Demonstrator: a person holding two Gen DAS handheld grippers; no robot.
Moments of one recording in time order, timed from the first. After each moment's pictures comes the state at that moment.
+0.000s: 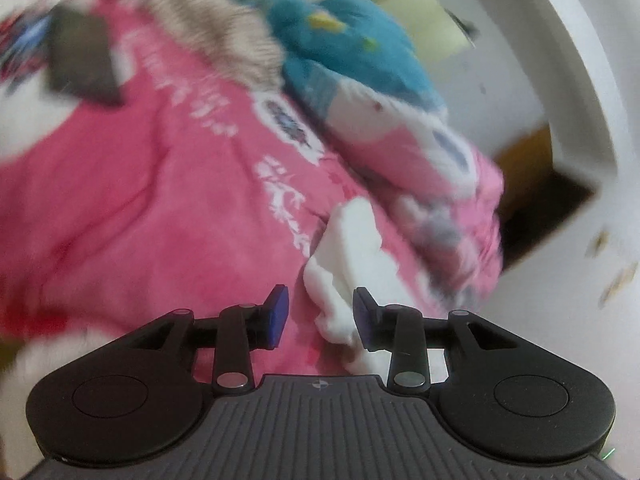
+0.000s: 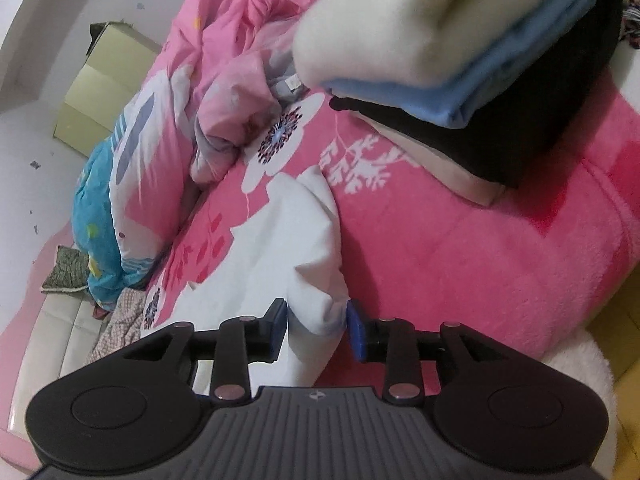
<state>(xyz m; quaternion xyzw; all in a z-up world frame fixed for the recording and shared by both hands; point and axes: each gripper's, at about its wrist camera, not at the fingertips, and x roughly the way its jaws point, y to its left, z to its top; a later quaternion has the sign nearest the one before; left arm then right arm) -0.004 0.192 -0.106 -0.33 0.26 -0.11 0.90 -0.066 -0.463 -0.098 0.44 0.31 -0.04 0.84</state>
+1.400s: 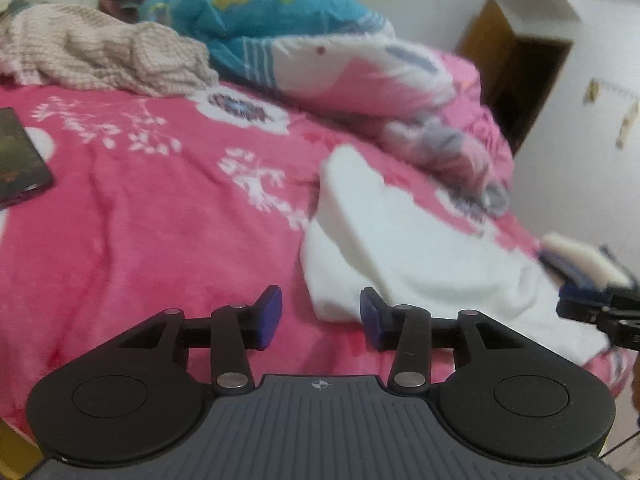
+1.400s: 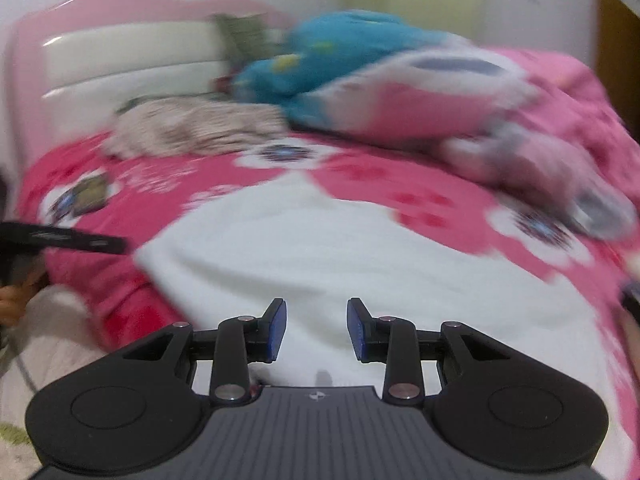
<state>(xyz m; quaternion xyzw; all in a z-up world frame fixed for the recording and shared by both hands) 0.021 0.175 -0.116 -0.17 0.30 -0.16 0.92 -0.042 -0.157 -0.057 -0.11 0.27 0.21 0.93</state>
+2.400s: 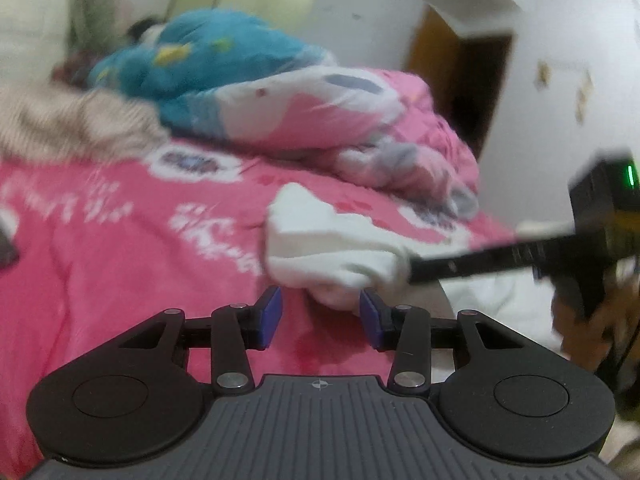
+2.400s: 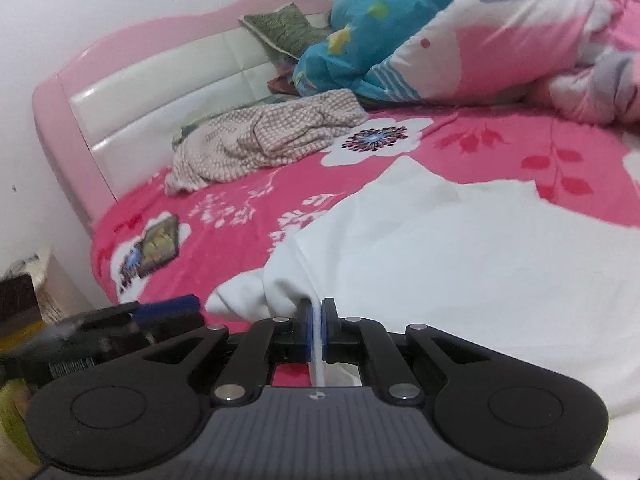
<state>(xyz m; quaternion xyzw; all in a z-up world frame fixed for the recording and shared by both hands) 0.002 0.135 -0.098 -0.07 0.21 -0.21 0.95 0.044 -0.115 -0.074 0.08 0.33 0.30 0.89</state>
